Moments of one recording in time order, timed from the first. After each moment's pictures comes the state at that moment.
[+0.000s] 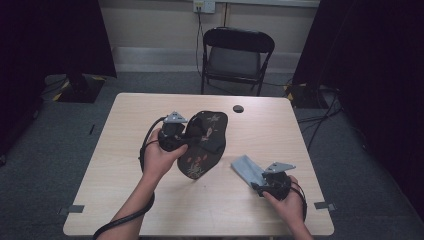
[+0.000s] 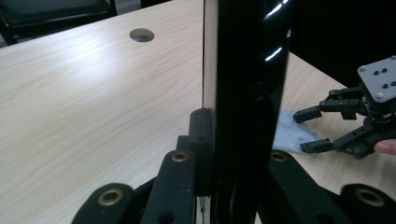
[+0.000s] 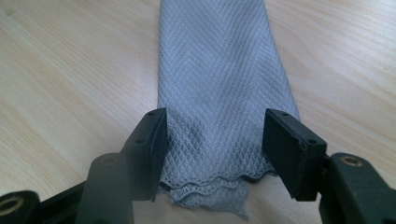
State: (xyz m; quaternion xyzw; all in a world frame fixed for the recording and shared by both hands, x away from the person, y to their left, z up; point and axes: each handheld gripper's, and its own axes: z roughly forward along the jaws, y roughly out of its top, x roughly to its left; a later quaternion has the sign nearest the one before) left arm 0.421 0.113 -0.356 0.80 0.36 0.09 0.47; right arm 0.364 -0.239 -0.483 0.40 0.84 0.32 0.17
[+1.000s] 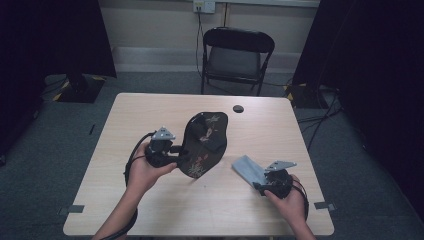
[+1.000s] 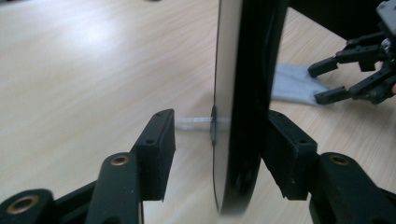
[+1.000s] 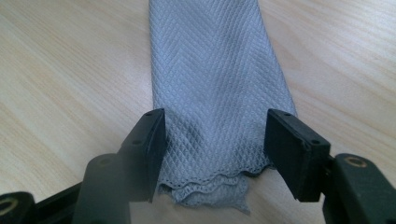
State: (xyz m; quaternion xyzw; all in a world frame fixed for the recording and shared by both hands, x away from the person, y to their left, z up) left arm 0.387 0.148 -0.388 0.81 0.38 0.10 0.43; right arm 0.368 -0.243 -0.480 0.41 0.85 0.30 0.16
